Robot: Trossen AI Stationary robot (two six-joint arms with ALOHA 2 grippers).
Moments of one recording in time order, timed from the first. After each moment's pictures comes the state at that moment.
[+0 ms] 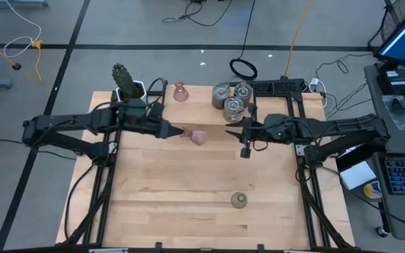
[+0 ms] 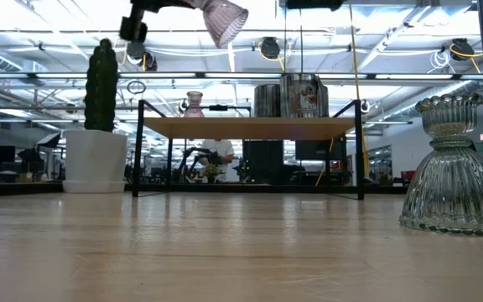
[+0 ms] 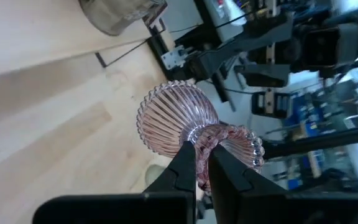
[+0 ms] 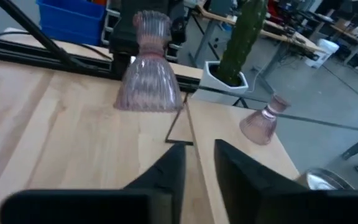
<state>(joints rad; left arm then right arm) 0.13 1.08 1.00 -0.26 0.12 -1.04 0.06 1.15 1.05 -0.21 0.32 -0.21</state>
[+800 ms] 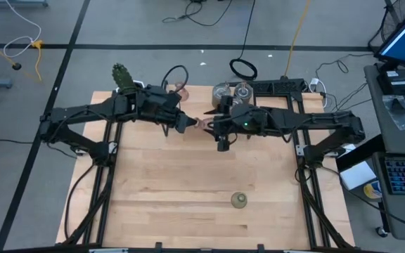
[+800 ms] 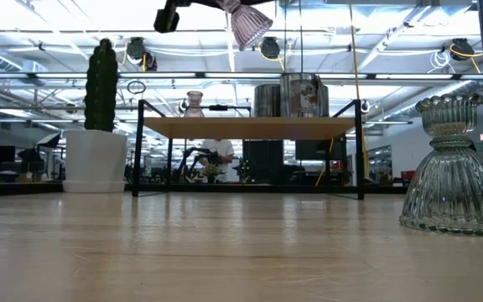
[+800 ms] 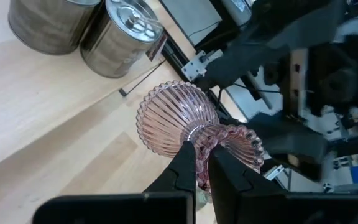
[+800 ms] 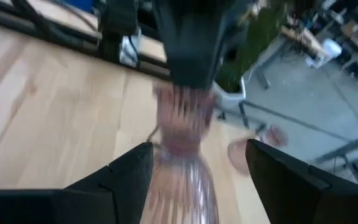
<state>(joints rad) 0.17 1.34 1.37 -0.49 0.10 -0.81 0.00 1.50 1.48 -0.42 0.29 -0.37</state>
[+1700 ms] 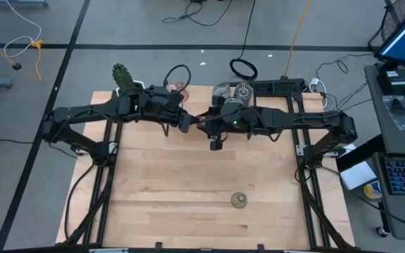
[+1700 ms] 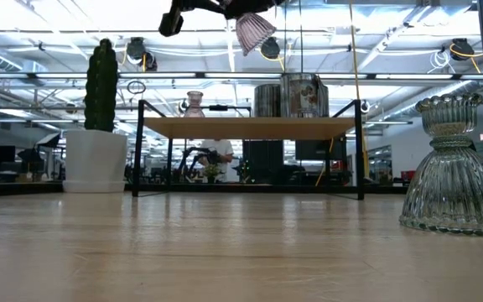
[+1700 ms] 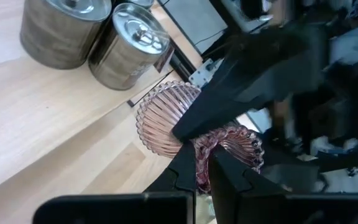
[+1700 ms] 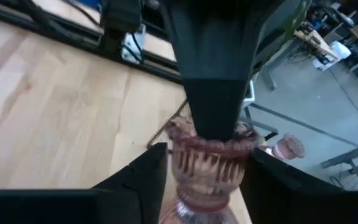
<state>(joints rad) 0.17 1.37 1.37 -0.46 0.05 -0.78 -0.03 1.59 1.52 -0.37 0.23 -0.40</state>
